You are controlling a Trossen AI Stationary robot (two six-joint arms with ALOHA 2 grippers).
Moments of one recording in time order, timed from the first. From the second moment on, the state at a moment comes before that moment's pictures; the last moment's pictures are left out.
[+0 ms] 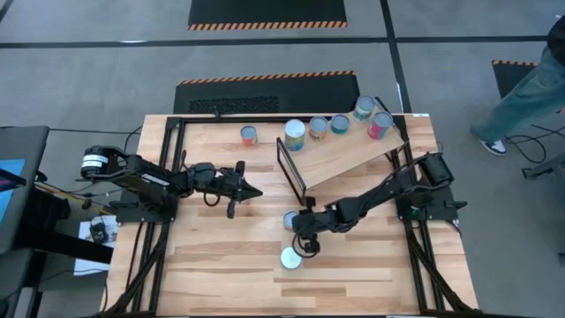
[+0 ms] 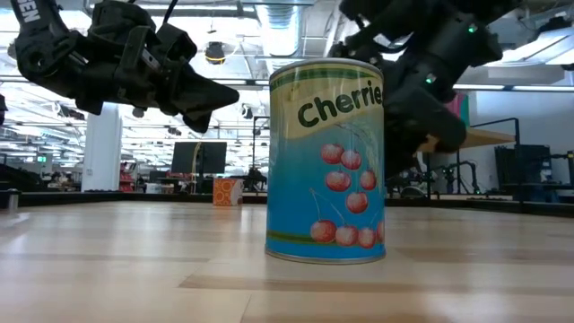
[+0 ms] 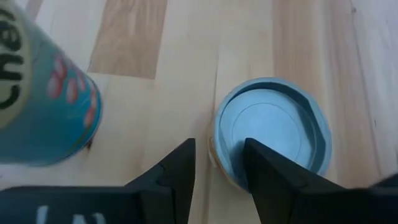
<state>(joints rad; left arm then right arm) 0.12 1.41 0.27 1.04 0.25 -0.09 0.29 1.84 0.98 -0.05 0.21 0.13</state>
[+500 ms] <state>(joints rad) 0.12 1.41 0.27 1.04 0.25 -0.09 0.27 1.86 1.00 -0.07 0.21 0.12</state>
